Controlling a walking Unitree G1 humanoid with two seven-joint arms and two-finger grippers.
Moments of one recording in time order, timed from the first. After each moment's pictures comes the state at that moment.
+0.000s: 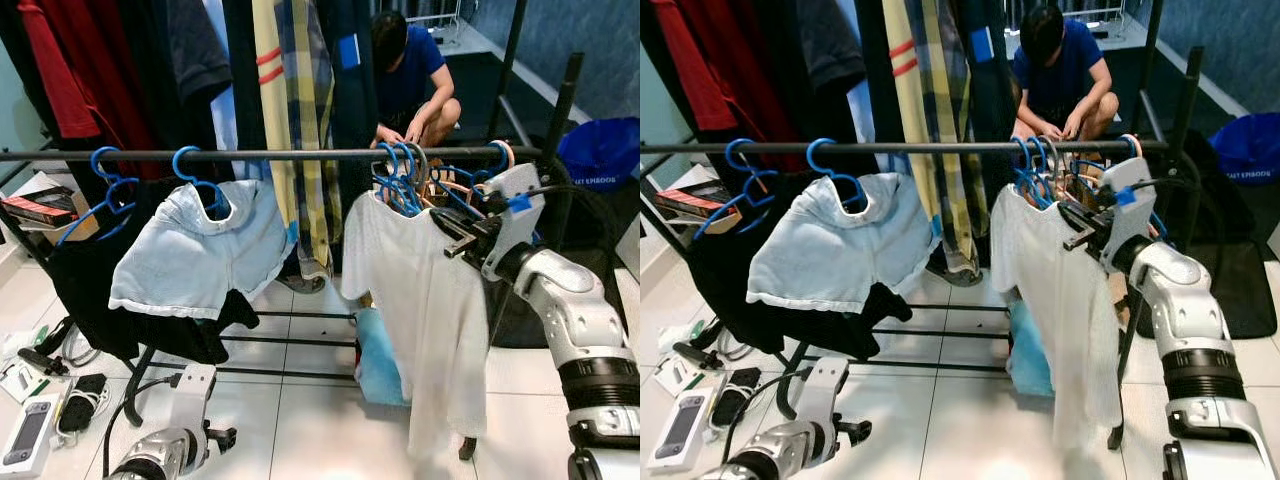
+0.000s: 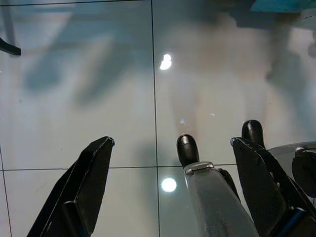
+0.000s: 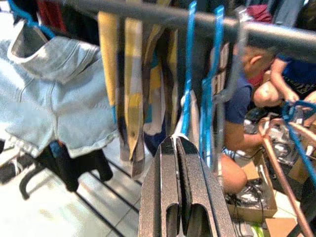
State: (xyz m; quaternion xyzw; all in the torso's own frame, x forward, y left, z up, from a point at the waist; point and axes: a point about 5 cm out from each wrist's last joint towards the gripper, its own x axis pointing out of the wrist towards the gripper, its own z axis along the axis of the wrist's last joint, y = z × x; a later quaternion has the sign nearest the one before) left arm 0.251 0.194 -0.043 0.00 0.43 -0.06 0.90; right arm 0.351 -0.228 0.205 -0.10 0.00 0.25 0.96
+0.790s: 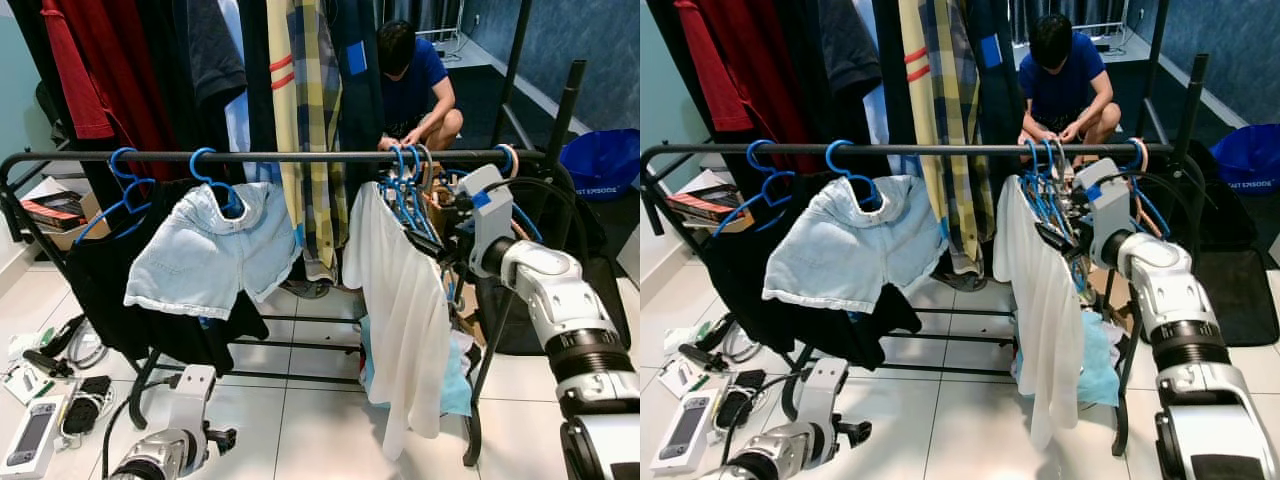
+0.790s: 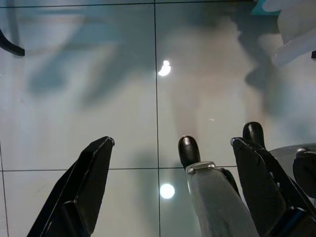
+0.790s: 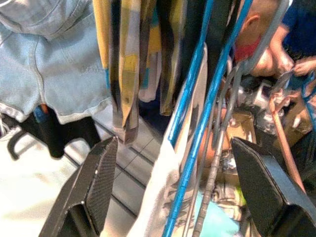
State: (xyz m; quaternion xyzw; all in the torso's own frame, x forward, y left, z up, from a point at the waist) left arm 0.250 0.194 -0.043 0.00 0.43 -0.07 0.90; right arm 0.375 -0.230 0.191 -0.14 0.10 0.22 0.96
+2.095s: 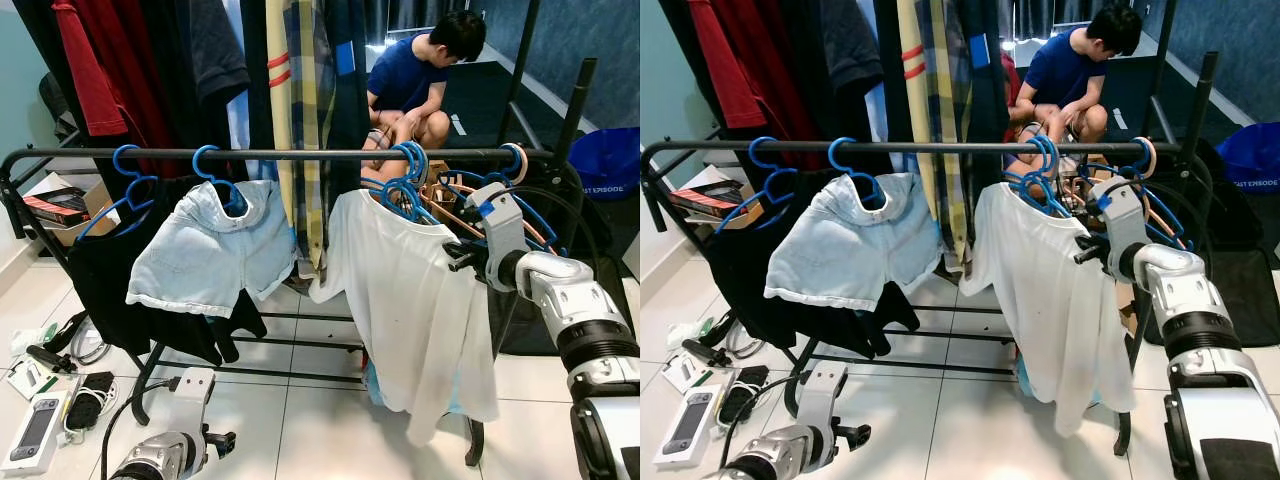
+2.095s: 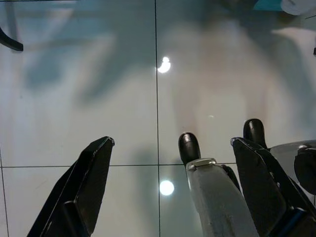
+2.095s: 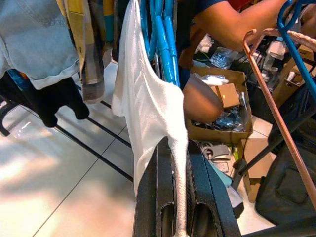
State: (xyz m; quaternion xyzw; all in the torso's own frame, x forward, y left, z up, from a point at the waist) left arm 0.247 0.195 -0.046 -0.01 0.44 -0.07 0.90; right arm 0.373 -0.257 0.180 -0.15 0.16 0.18 0.96
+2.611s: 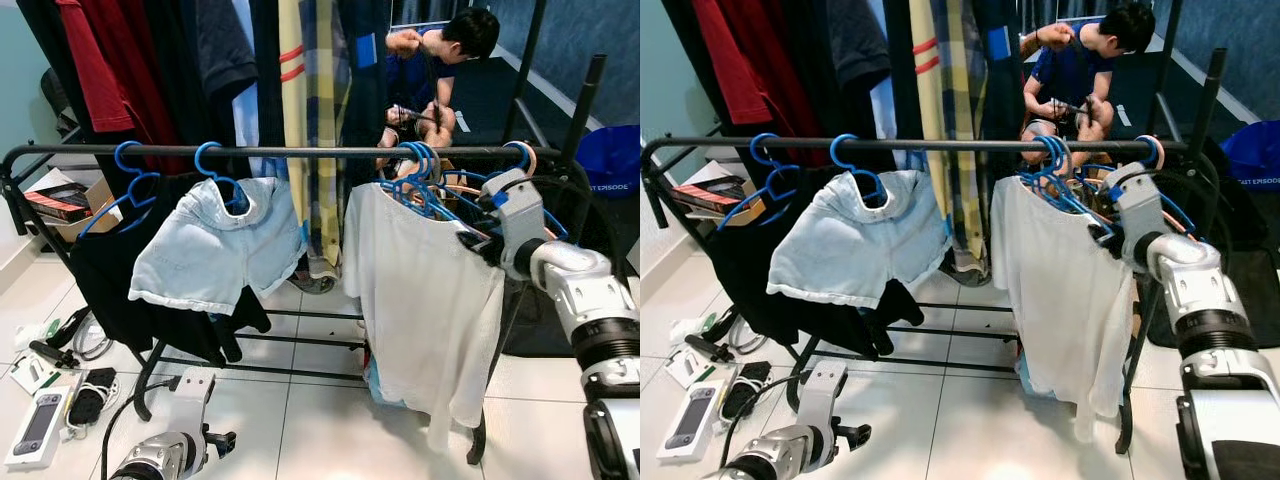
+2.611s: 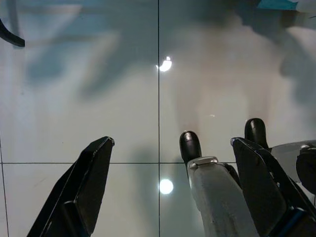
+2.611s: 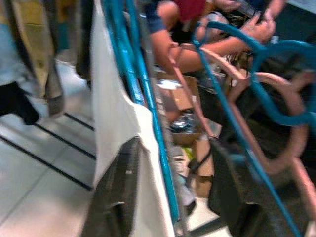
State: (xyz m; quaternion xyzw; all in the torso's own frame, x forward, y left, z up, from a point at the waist) left arm 0.247 0.195 -0.046 -0.01 0.44 -0.07 0.90; right arm 0.372 -0.281 0.204 -0.21 0.13 0.08 0.97
